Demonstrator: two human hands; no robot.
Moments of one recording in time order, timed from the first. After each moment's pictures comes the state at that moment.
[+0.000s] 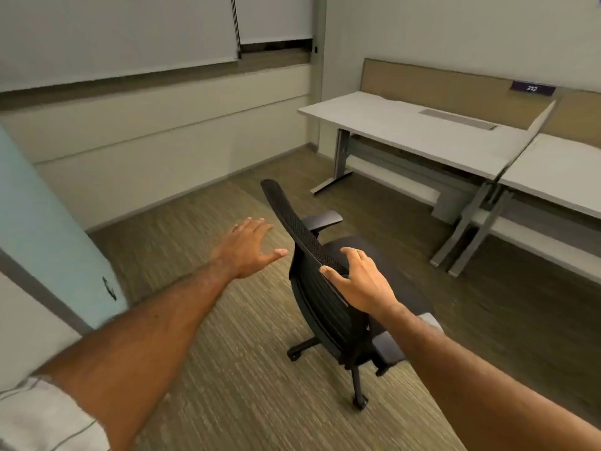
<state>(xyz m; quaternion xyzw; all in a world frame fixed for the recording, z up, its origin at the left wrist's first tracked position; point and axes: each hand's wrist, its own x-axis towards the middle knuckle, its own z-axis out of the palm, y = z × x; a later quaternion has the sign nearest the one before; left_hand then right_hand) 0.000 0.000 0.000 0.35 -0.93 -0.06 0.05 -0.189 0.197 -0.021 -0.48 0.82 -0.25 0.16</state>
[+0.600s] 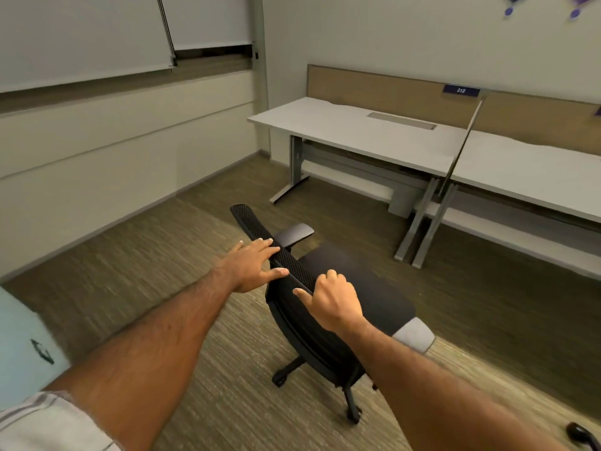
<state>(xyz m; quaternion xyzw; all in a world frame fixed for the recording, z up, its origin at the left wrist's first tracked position) -0.067 -0.081 -0.017 0.22 -0.97 -0.08 -0.07 -0.174 0.114 -0.049 -0.44 0.89 -0.08 0.03</state>
